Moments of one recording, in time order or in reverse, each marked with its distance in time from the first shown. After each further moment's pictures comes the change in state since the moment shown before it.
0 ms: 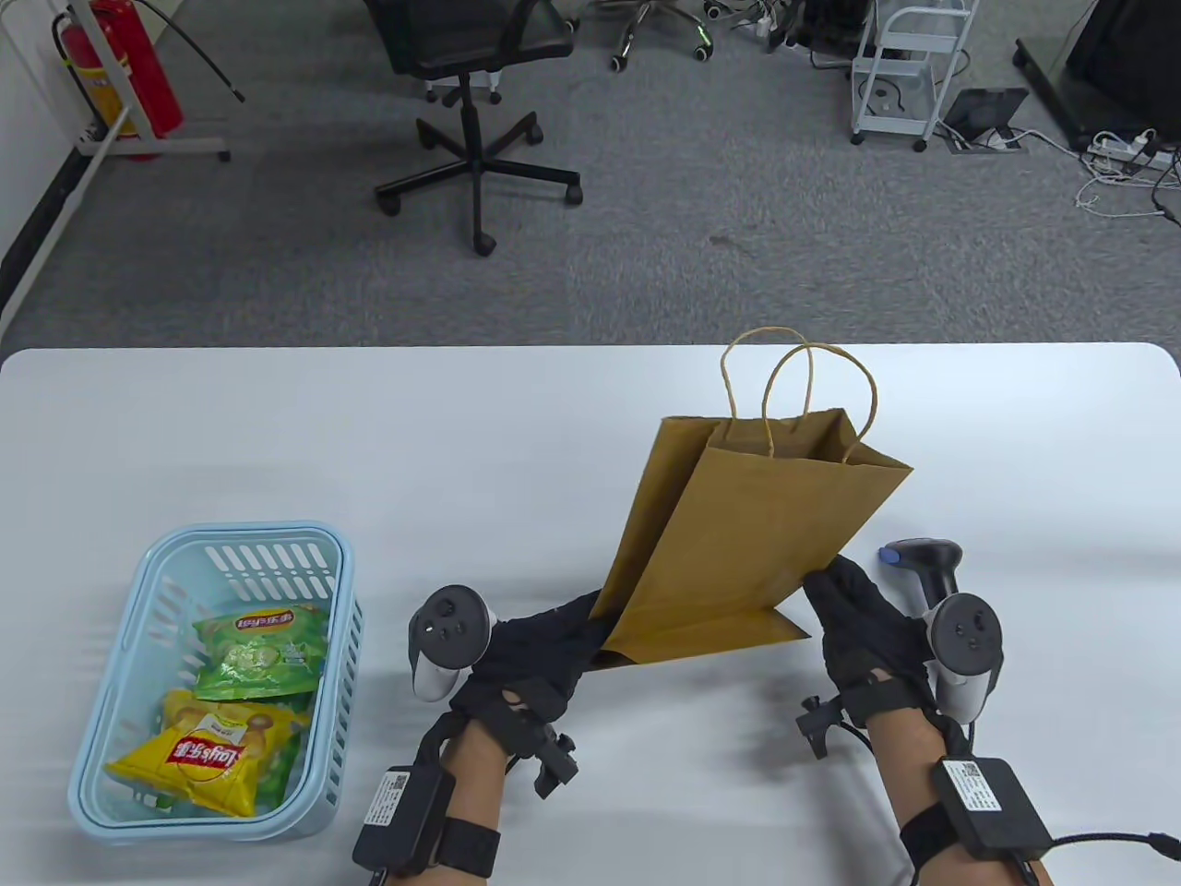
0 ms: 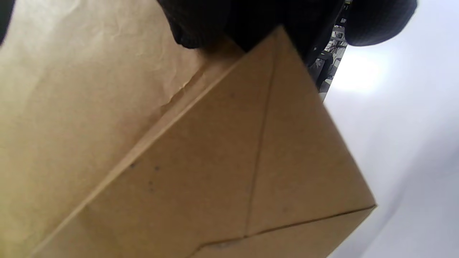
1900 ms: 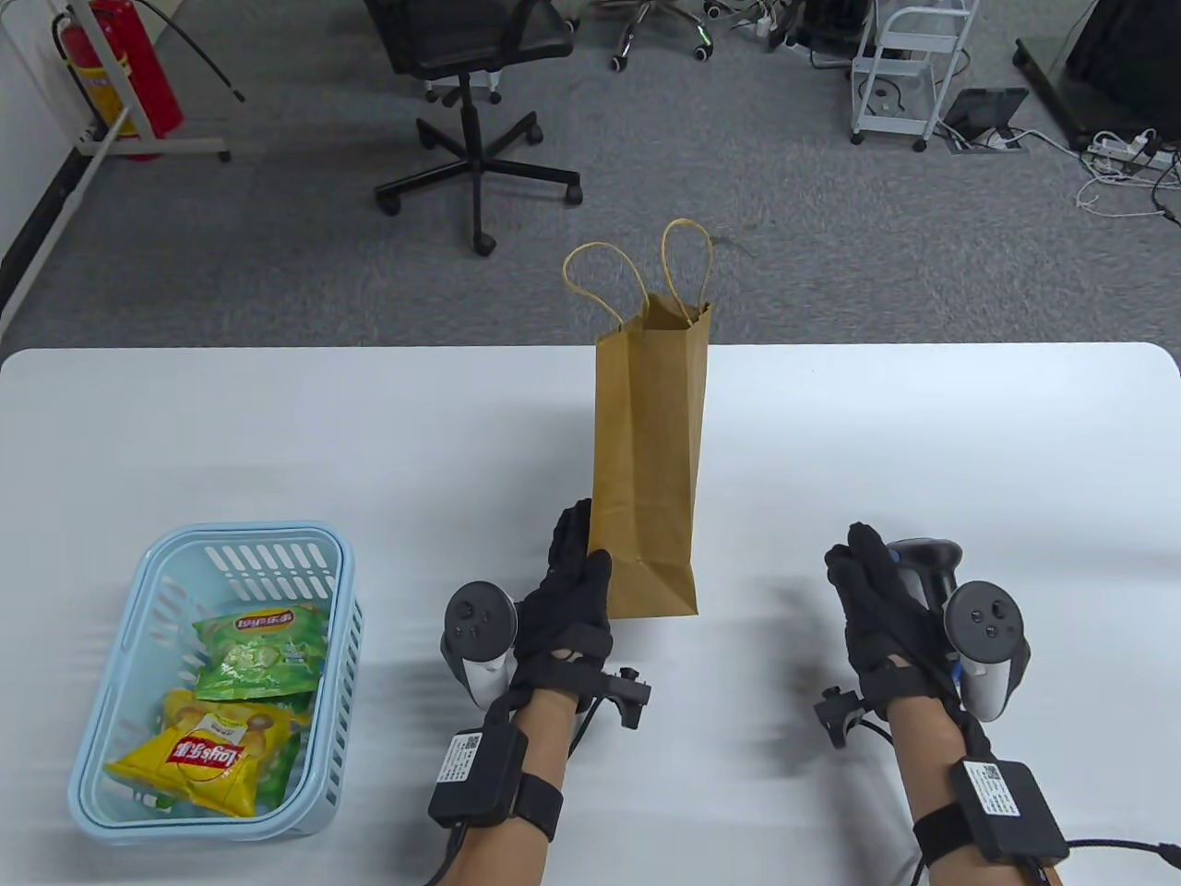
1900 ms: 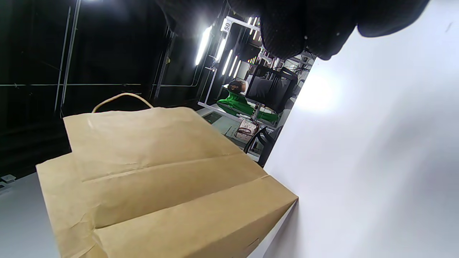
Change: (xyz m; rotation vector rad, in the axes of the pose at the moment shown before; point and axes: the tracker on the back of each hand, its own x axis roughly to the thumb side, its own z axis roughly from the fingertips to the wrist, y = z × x) left_hand -0.024 -0.020 -0.023 0.474 0.173 0.063; right_hand 0.003 -0.018 -0.002 -0.047 0.133 0.157
